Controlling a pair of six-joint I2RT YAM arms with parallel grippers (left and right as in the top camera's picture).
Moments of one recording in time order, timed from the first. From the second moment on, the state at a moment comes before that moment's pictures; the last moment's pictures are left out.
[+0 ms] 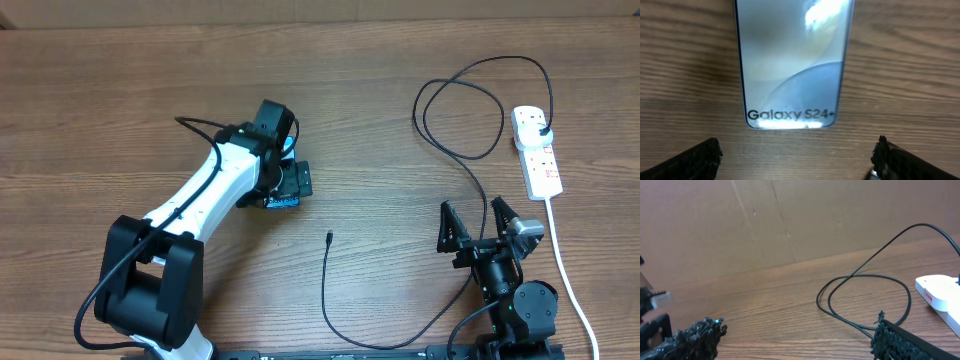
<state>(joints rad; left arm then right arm) -0.36 1.80 1.26 -0.89 0.07 -0.52 0.11 0.01 0.02 -0.03 -0.06 0.27</state>
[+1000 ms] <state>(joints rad) -0.38 2.09 1.63 -1.12 0.00 -0.51 0.11 0.01 0.02 -0.03 -0.06 0.27</state>
